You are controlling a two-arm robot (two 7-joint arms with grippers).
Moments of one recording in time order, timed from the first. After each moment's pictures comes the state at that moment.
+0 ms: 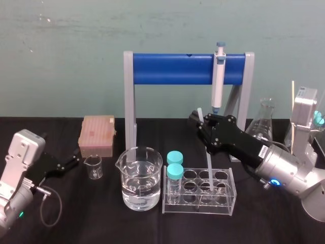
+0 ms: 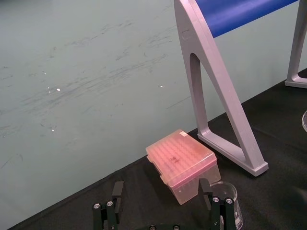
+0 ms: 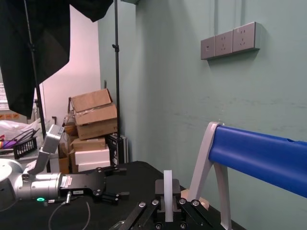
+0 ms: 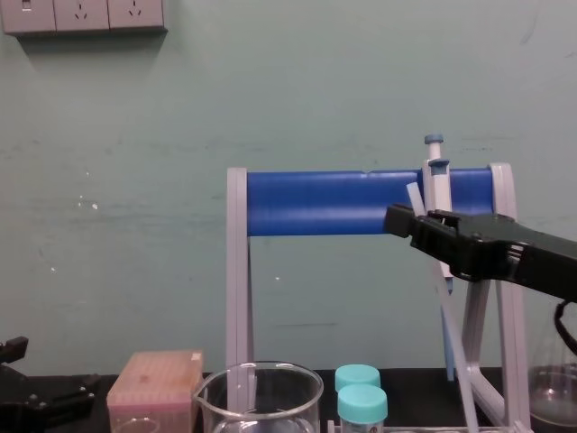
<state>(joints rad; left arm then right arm) -0.20 0.60 0.45 -1.41 -0.25 -0.12 0.03 0.38 0.45 -0.42 -1.37 0.65 -0.20 0.75</state>
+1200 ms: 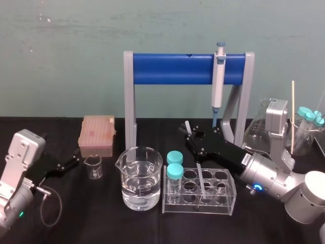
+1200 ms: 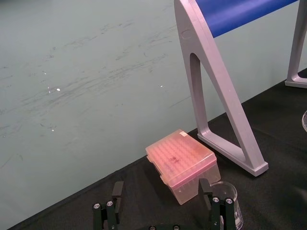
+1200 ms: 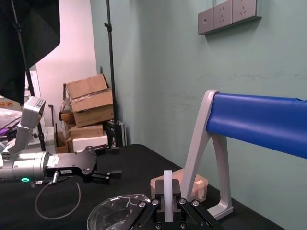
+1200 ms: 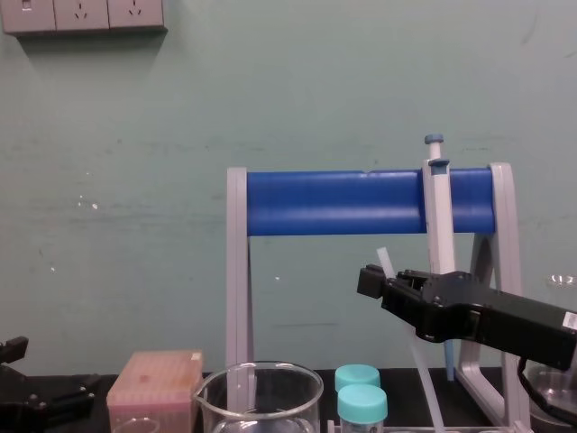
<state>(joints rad) -0.20 0.60 0.45 -1.41 -0.25 -0.12 0.03 0.45 0.37 -0.47 -1.16 0.60 -0.25 0.77</state>
